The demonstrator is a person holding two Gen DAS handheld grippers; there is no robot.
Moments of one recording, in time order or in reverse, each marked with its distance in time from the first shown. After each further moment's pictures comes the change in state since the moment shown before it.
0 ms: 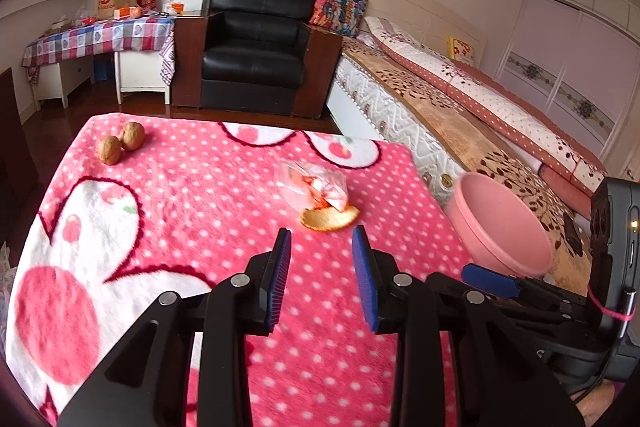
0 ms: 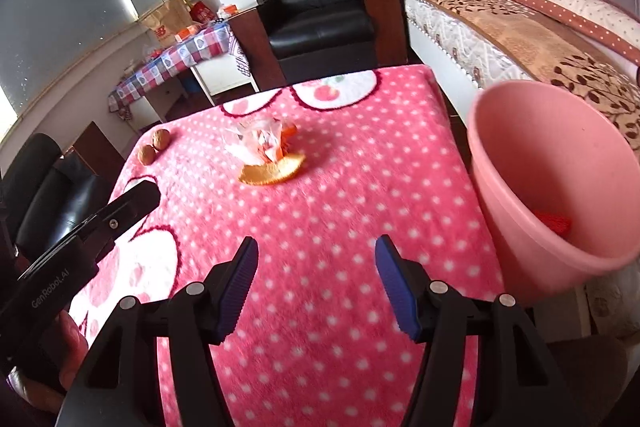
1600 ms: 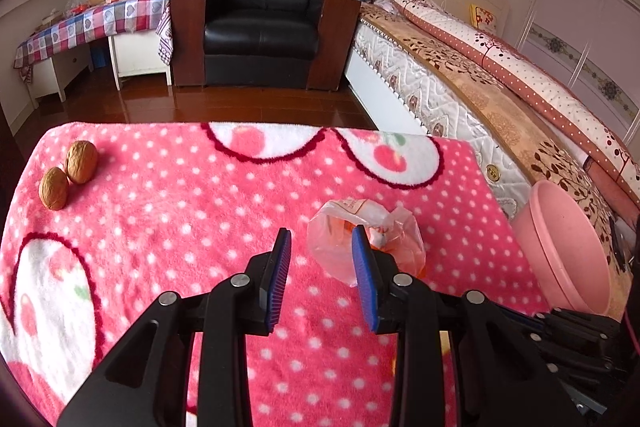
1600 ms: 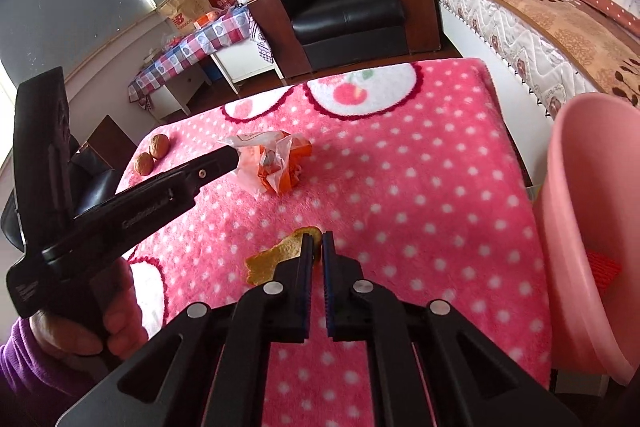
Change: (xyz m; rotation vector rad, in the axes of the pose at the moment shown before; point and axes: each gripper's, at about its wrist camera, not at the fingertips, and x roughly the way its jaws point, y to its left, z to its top) left arm 0.123 0.018 0.045 0.037 0.122 0.053; right arm 0.069 -0.011 0.039 -0.013 0.061 0.108
